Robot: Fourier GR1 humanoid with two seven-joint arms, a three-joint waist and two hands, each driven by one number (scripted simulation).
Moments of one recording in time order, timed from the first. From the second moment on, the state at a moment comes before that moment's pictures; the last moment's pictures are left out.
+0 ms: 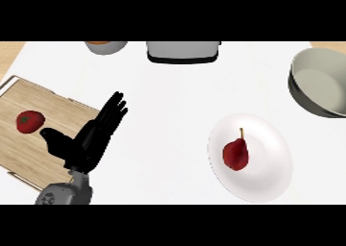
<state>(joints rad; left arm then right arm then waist) -0.11 0.05 -0.10 -1.59 0.17 -0.09 0.19 0.01 -0.55 -0.22 -2.26 0.68 0.45 0.31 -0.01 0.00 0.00</state>
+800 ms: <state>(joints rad) -0.11 0.04 -0.10 -1.59 0.15 -0.11 0.18 -0.42 -0.60 -0.32 -1.63 0.70 0.32 0.15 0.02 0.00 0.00</state>
